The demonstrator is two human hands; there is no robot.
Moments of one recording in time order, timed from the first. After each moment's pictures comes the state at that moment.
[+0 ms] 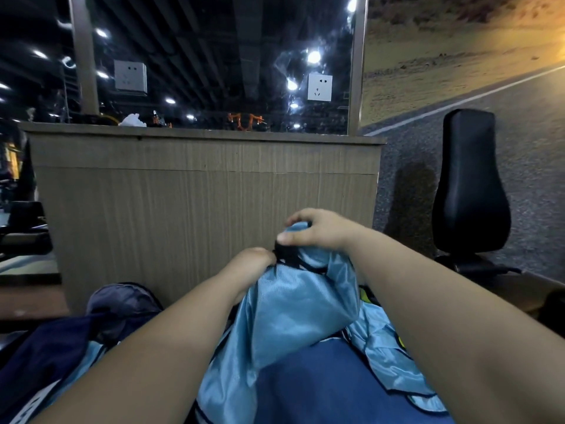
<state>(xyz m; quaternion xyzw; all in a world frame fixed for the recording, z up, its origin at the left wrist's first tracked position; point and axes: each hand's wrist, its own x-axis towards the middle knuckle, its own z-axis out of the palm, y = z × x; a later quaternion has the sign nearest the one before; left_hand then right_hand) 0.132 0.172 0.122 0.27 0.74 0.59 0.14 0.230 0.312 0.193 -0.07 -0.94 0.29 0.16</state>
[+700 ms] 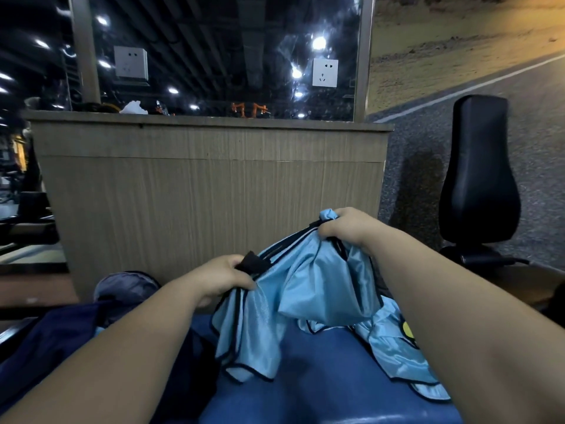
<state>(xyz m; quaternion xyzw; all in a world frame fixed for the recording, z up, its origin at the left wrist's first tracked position) 0.090 0.125 0.085 0.31 0.75 0.54 0.22 0.226 0.348 0.174 -0.20 -0.89 0.37 0.18</state>
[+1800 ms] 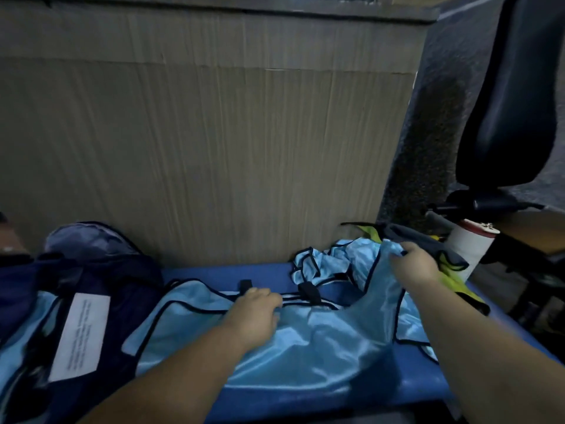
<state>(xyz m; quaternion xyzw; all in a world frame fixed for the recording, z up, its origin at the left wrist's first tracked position) 0.070 0.215 -0.107 0.46 0.88 0.12 0.00 0.213 0.490 -0.030 -0.46 -0.82 0.27 0.20</state>
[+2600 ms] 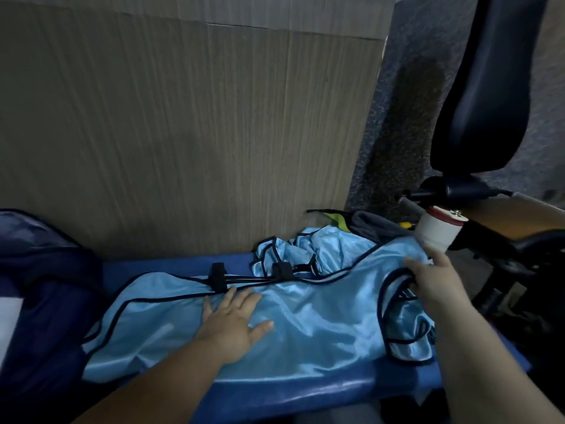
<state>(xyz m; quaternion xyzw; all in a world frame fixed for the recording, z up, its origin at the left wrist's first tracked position) 0.088 0.269 -0.153 0.39 0.92 0.06 0.09 0.280 0.545 -0.057 -0.44 -0.61 0.56 0.34</state>
